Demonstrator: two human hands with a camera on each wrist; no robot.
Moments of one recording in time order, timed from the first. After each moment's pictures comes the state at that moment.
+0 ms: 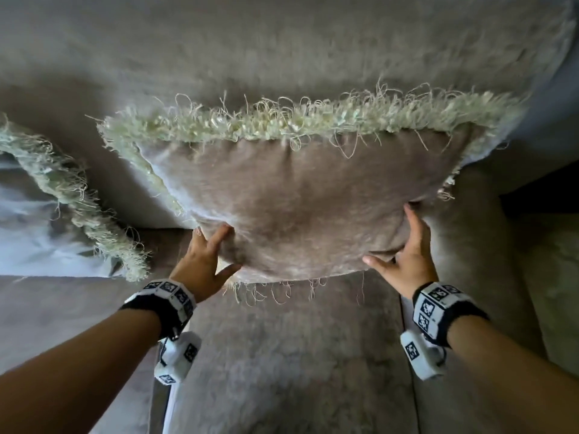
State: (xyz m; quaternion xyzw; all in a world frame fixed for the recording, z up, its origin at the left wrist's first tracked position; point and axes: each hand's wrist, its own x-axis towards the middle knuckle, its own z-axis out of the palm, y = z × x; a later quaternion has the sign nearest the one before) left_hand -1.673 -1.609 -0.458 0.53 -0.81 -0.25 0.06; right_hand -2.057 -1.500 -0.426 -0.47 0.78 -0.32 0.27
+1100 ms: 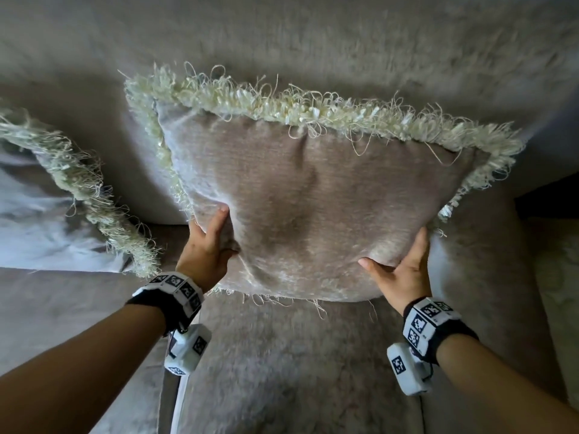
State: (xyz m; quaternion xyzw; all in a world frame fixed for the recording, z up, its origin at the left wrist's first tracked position) left_hand -1.678 -1.620 -0.425 0.51 -0.81 -0.21 0.19; right_hand -2.015 -1.497 -0.424 -0.38 0.80 -0.35 0.30
